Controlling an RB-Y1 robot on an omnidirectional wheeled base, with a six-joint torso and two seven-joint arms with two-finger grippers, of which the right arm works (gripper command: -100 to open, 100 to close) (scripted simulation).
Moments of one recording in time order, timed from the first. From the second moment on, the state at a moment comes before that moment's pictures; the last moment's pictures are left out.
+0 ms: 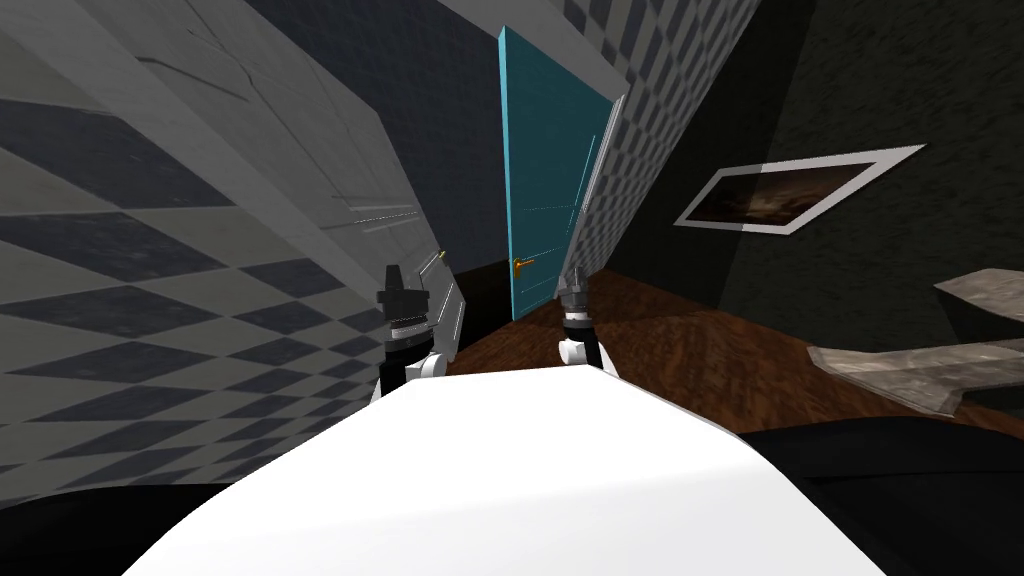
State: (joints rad) arm 0.34 -0.04 0.07 -2.03 -0.02 -0.54 -0.08
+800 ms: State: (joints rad) arm 0.22 -0.05 0.11 -1.82 -0.01 -0.49 -0.07
